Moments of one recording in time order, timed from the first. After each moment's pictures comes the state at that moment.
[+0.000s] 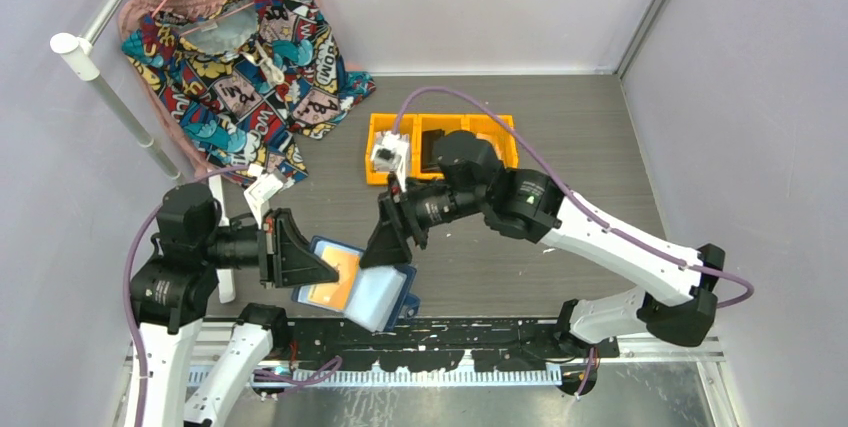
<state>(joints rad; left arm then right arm) -0.16 0.60 1.09 -0.92 1.34 -0.46 1.11 1.32 1.46 -0.49 -0.66 0.50</state>
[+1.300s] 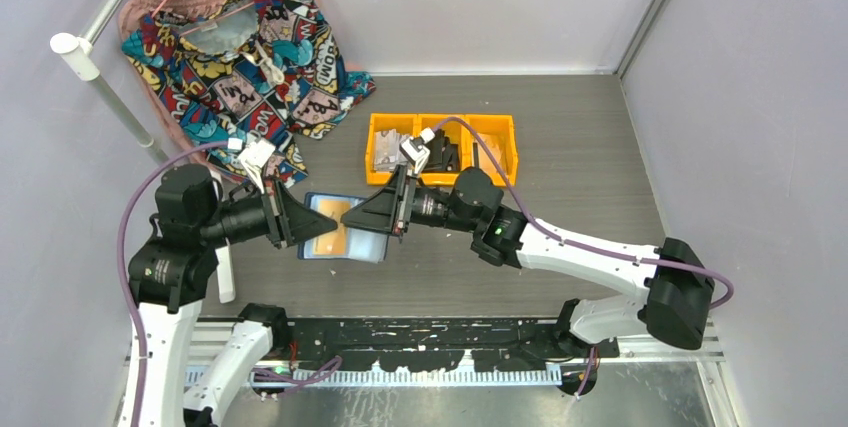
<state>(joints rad) -0.15 0.69 1.18 -0.95 0.89 -0.40 1.04 1.30 0.91 0.53 -0.36 1.31</state>
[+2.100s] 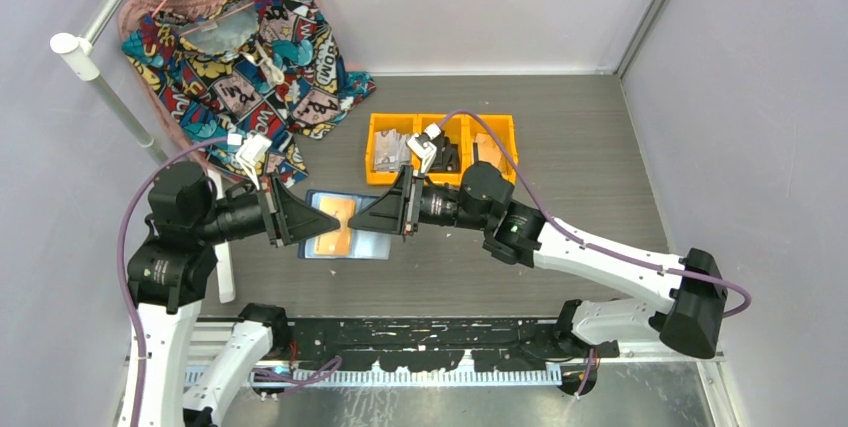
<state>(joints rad) -0.15 0.69 1.17 -0.80 1.01 -0.57 1.04 1.20 0.97 0.31 -0.37 1.19</state>
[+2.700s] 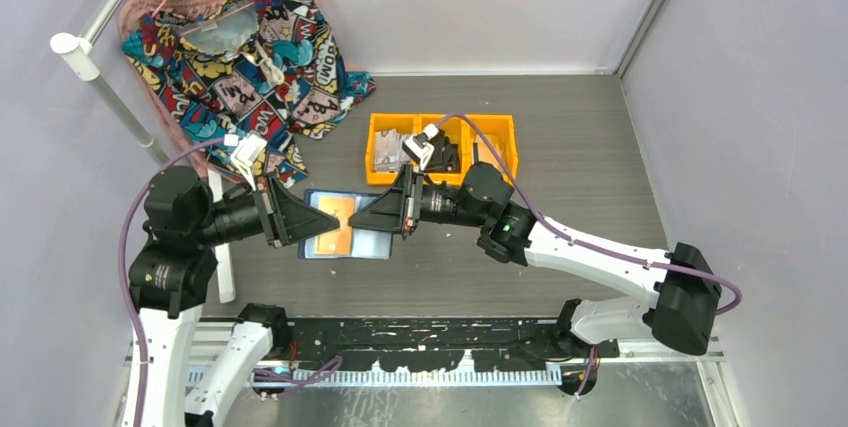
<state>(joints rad) -0.14 0.67 1.15 -0.73 1.04 -0.62 1.03 1.26 0.93 0.51 -0.47 1.35</state>
